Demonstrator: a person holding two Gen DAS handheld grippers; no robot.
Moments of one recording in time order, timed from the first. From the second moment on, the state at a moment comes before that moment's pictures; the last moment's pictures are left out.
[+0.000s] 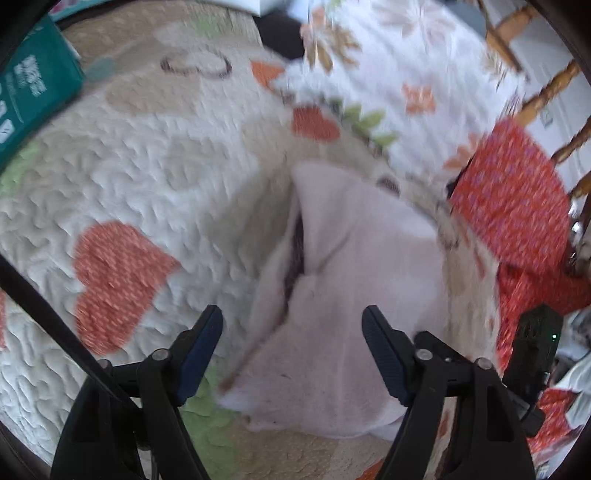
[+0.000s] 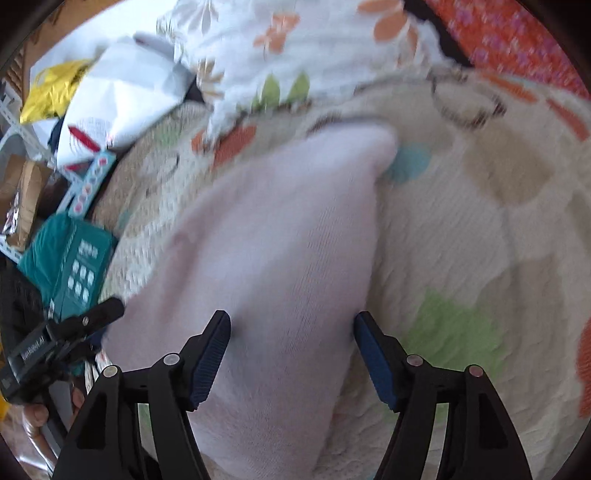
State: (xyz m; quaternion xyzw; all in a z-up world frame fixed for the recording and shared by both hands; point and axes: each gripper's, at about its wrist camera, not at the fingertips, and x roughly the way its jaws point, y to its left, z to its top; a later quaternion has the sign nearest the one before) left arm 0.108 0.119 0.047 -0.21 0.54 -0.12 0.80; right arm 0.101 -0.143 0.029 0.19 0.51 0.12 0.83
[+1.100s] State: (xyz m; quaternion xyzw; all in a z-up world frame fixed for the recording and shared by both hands) left arm 0.062 0.078 0.002 -0.28 0.59 -0.18 0.73; right arm 0.168 0.003 0.071 -0.11 0.51 0.23 0.82
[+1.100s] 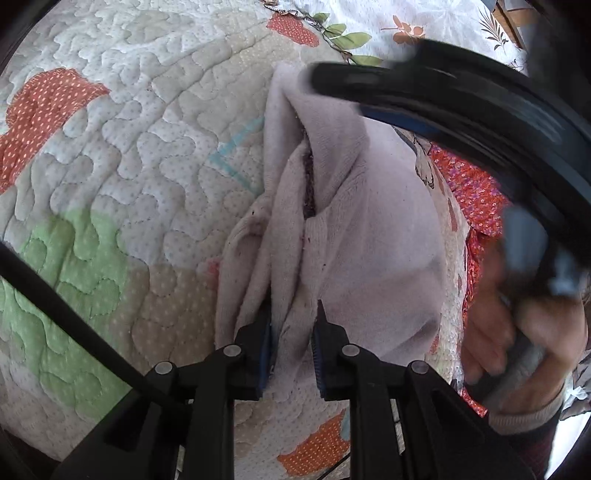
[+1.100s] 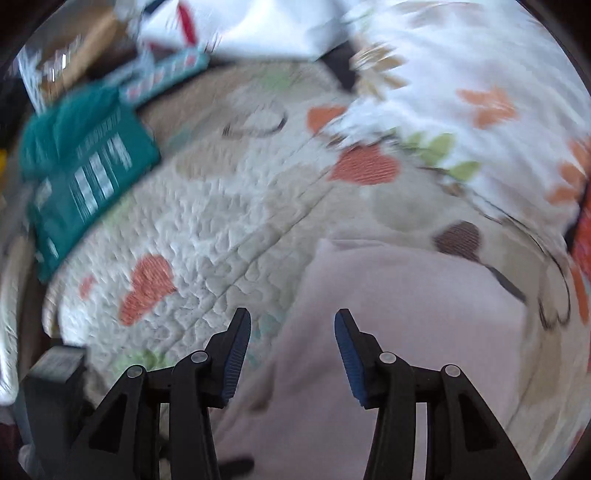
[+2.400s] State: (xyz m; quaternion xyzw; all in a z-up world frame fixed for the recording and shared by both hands) left arm 0.089 0.090 0.020 -0.29 0.55 -0.20 0.76; right arm 0.036 -0.143 0.067 0.03 0.49 0.19 0.85
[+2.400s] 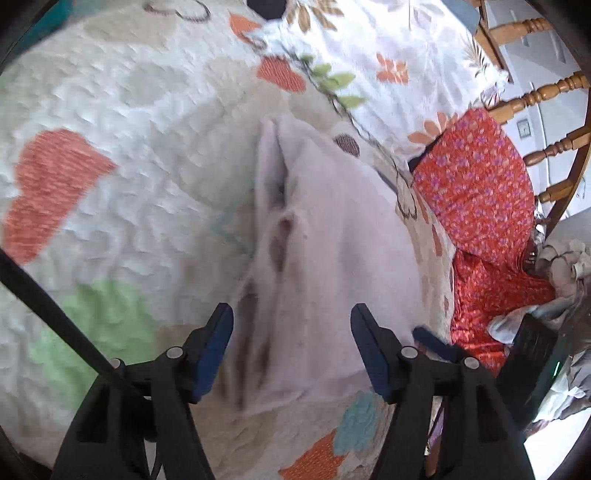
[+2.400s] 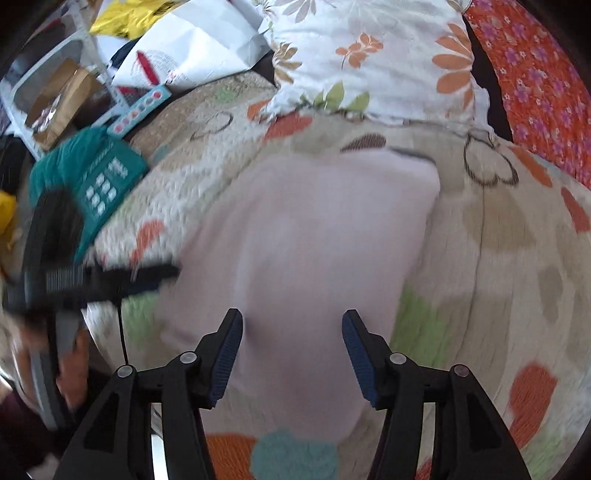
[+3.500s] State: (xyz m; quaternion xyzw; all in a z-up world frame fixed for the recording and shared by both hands) left arm 0.025 0.119 0.043 -0.24 0.55 -0.15 0.79; right arm -0.057 -0.171 0.046 -0.03 0.45 0.13 0.88
